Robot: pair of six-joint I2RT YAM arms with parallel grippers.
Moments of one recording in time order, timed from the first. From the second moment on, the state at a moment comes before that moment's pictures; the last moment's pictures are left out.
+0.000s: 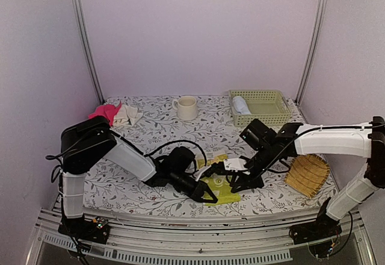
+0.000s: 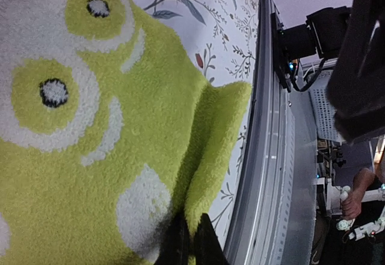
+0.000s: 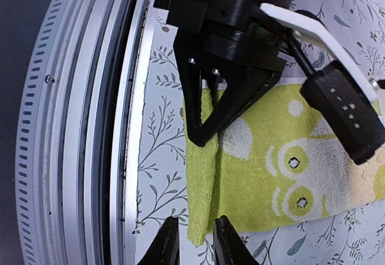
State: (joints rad) left arm -1.01 2.08 0.96 0.40 0.73 -0.54; right arm 0.83 1.51 0.98 -0.67 -0.48 -0.69
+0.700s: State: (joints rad) left arm -1.01 2.09 0.96 0.41 0.74 -0.62; right arm 1.06 1.53 0.79 -0.36 -0.09 -0.70
